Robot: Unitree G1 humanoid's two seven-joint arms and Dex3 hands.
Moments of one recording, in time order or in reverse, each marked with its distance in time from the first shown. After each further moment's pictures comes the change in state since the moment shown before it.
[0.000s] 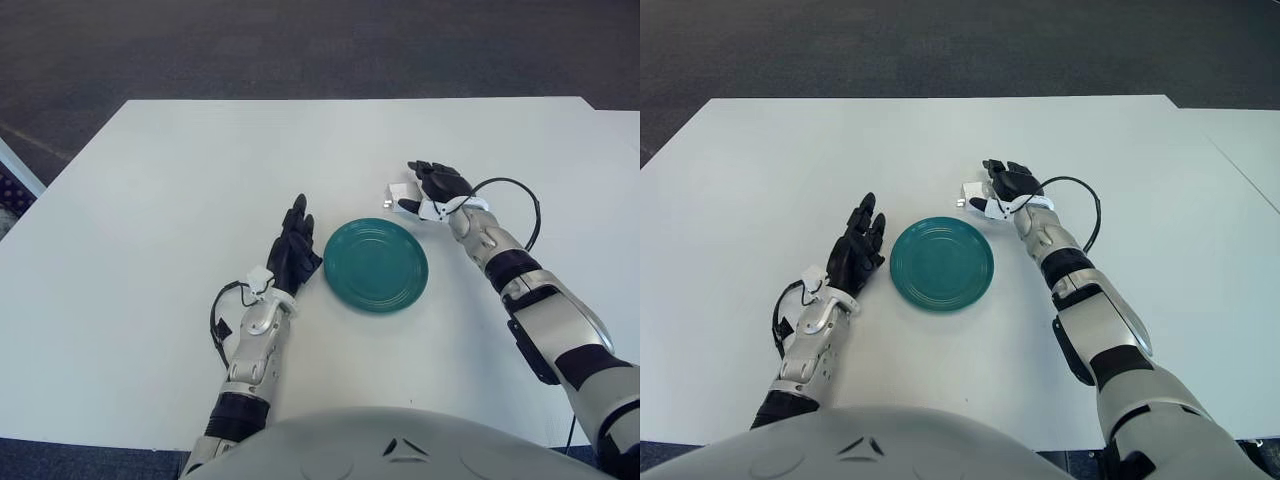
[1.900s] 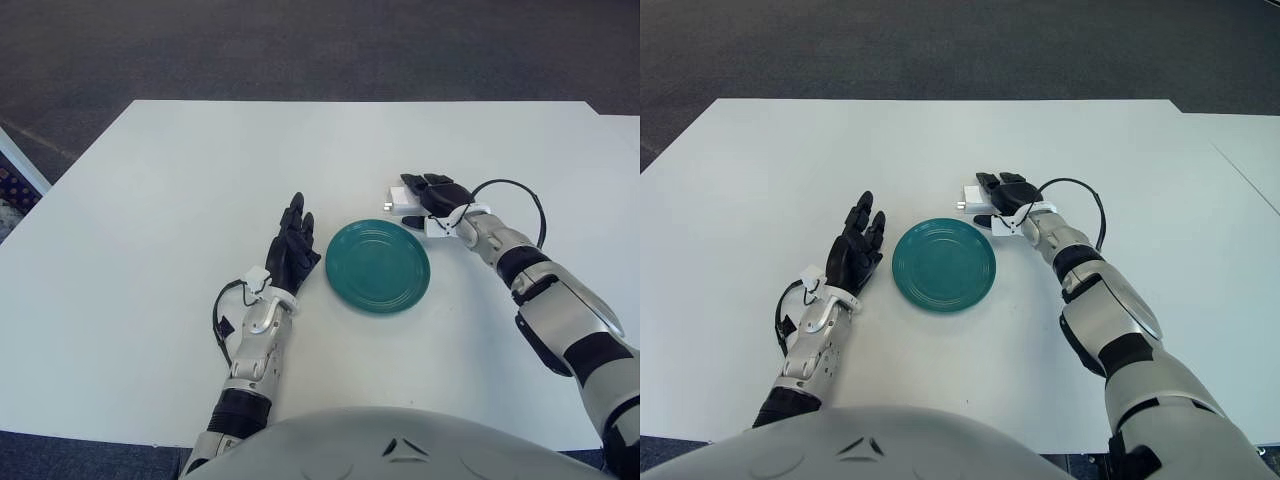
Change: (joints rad) left arm -0.023 -0.003 -0.005 0.066 -0.098 -0.075 0.002; right arm -0.062 -0.074 0.230 0.210 -0.062 -0.203 -0.037
